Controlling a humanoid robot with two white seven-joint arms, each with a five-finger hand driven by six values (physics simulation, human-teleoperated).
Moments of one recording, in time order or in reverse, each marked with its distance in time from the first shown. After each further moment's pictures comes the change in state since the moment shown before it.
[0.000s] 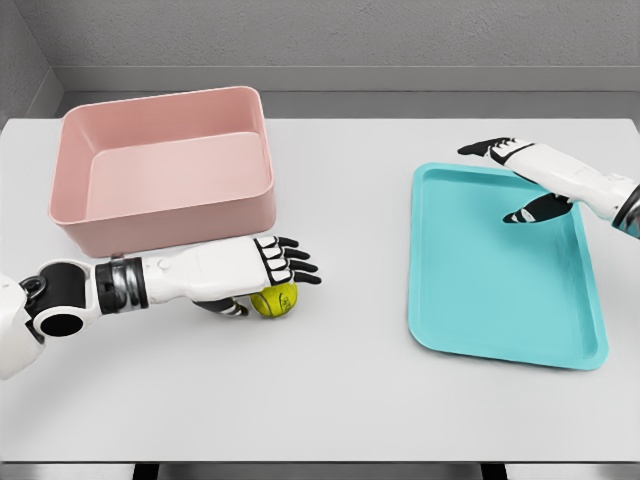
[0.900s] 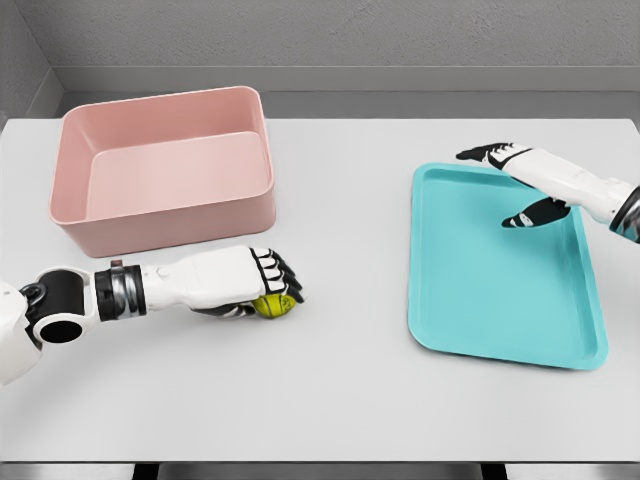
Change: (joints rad) left arm 0.021 0.003 0.000 0.016 -0.025 0.000 0.000; right arm 0.003 0.003 0.006 0.004 0.001 0.000 0.002
